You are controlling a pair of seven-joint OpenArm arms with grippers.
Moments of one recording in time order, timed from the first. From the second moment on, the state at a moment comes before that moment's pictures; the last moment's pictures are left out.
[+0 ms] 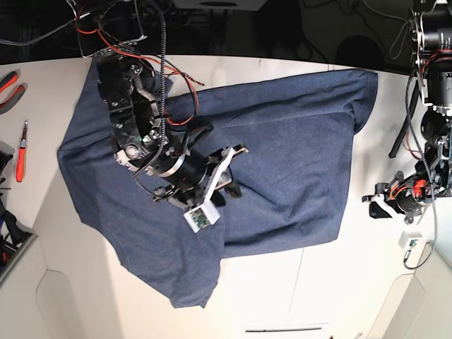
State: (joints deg) left arm -15.1 -26.4 -6.9 62.6 -27.6 -18.0 39.7; right arm 4.3 -0.7 -16.5 86.4 8.0 19.7 -39.1
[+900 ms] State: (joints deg) left arm -24.5 -18.6 -7.0 45.9 -34.4 -26.7 39.6; right arm 5.2 -0.1 -20.3 66.4 -4.2 13.0 -29.9
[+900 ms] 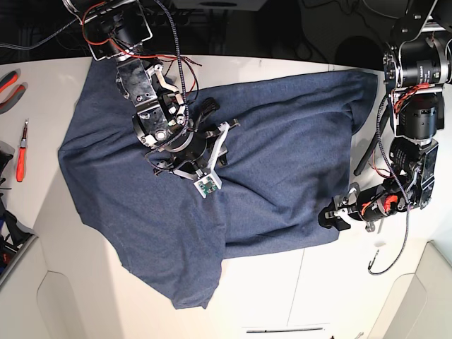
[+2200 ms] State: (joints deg) left arm -23.9 -18.1 -7.1 40.2 -31.8 -34.5 29.4; right arm 5.2 -0.1 -20.2 66.3 -4.2 13.0 -29.9
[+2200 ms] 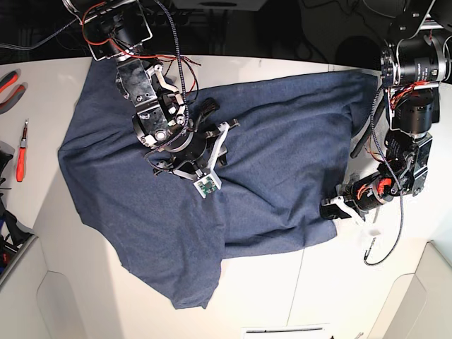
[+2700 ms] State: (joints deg) left arm -23.8 -15.8 -0.8 50.2 -36.4 -38.3 37.1; right arm 5.2 -0.1 -20.3 66.3 -4.2 13.0 -29.8
